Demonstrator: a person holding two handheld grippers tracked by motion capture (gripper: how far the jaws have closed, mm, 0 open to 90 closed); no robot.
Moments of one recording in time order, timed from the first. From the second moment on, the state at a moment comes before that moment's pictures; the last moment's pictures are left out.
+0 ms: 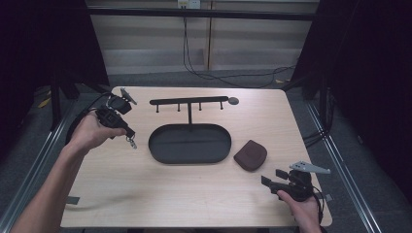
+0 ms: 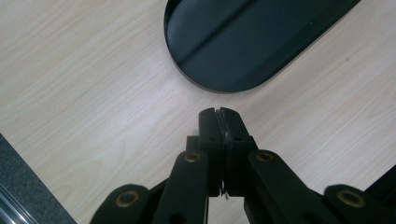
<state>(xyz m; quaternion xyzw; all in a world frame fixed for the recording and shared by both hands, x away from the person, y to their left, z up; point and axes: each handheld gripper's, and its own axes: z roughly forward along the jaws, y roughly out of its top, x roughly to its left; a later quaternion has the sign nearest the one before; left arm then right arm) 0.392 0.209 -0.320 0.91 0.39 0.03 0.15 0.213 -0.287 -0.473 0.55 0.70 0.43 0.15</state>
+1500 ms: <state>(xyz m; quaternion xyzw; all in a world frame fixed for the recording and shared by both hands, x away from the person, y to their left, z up) 0.434 0.150 -0.270 0.92 0.36 0.03 0.13 0.212 -0.288 -0.473 0.55 0.70 0.43 0.14</state>
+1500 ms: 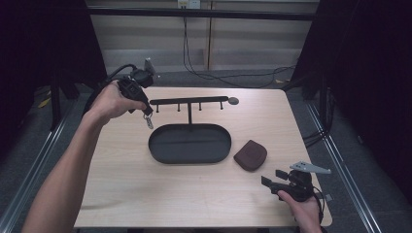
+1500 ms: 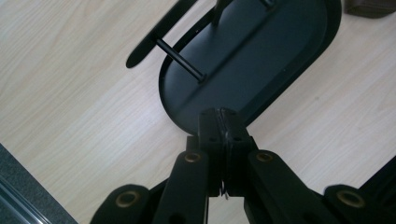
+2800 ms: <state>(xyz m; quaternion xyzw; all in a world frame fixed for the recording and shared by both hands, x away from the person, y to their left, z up) 0.463 0.136 -0.284 0.91 0.38 0.02 0.13 0.212 -0.288 -0.474 0.54 0.71 0.43 0.14</state>
